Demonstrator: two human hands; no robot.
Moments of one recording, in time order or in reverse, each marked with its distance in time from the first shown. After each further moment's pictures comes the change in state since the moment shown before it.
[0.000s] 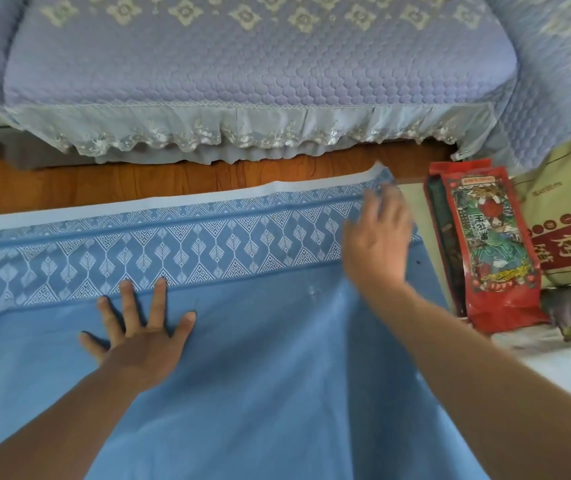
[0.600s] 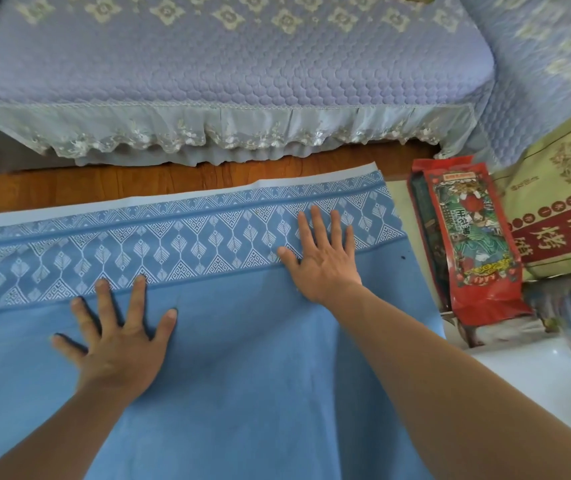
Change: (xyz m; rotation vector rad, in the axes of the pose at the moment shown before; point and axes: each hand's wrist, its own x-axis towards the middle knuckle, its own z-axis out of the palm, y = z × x) left_hand 0.000 -0.003 0.016 -0.096 0.237 0.060; right_hand -0.023 -0.016 0.038 -0.073 -0.499 -0.152
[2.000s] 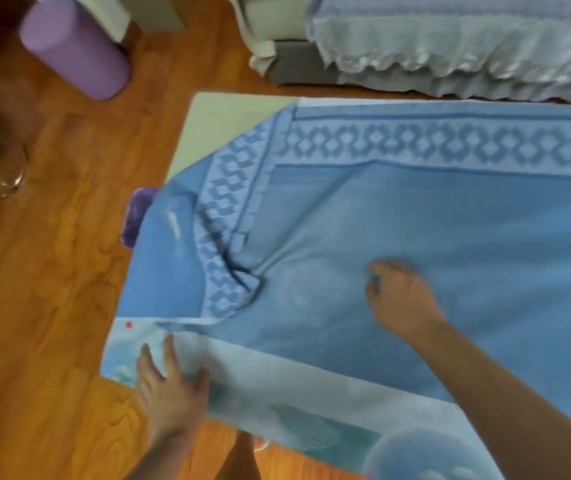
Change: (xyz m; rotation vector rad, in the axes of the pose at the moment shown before) left_hand -0.257 -0.475 0.024 -0.194 0.256 -0.430; right_hand -0.253 -0.358 0.061 0.371 -0.224 -0.244
